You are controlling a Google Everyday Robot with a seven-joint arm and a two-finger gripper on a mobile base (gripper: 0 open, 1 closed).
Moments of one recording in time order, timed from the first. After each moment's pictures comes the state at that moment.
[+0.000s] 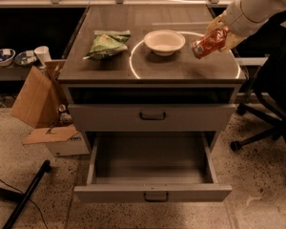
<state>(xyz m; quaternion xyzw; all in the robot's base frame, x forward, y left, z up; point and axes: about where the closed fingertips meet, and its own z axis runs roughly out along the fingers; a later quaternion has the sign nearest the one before) 0.712 -0.254 0.914 -0.84 0.45 -0.22 0.23</state>
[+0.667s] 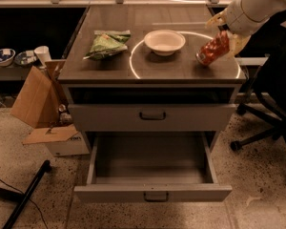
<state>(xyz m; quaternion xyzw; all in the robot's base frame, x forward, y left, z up) 0.712 -0.253 0.914 -0.84 0.45 -0.22 0.23</state>
